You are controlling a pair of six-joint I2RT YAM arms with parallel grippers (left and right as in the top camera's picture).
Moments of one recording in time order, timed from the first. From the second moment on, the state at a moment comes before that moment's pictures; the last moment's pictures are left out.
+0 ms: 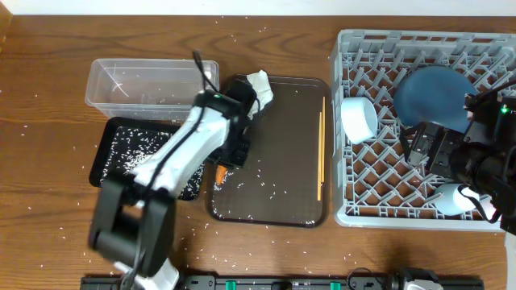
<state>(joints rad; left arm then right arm) -0.43 1.78 1.31 -1.14 -0.04 -0.16 -0.07 1.11 1.54 -1.38 -0.16 0.28</state>
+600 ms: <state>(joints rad) -0.01 1.65 1.16 -1.15 -0.08 -0.71 -0.07 1.11 1.54 -1.38 -0.16 0.28</state>
